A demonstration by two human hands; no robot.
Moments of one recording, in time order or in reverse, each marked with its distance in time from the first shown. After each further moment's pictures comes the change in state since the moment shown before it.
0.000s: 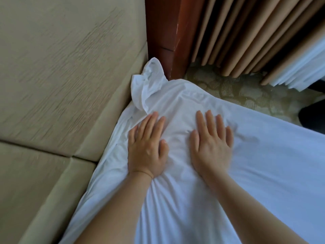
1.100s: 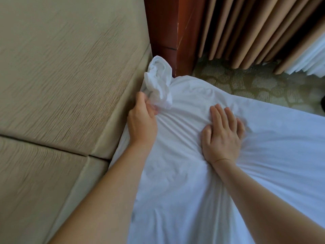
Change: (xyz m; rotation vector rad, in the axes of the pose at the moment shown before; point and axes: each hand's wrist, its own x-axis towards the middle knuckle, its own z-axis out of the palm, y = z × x) left_hand 0.060 -0.008 -0.032 -0.394 0.185 -0.331; right_hand 0.009 0.005 0.016 0.146 0.211 0.058
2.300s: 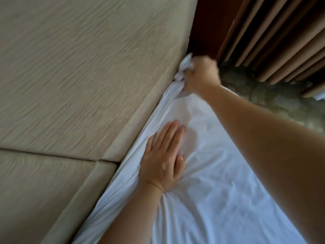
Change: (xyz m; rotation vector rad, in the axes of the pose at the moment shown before) left_hand -0.064 -0.039 0.001 0.442 -0.265 0.282; right_hand 0.167 -0.141 0.030 0.258 -0.421 -0.167
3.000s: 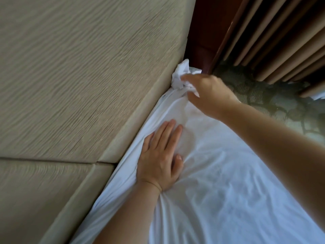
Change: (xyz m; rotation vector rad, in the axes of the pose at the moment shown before) left_hand 0.003 -0.001 0.001 0.009 -0.014 0.002; right_hand -0.050 0.018 -0.027 -0.307 -0.182 -0.386
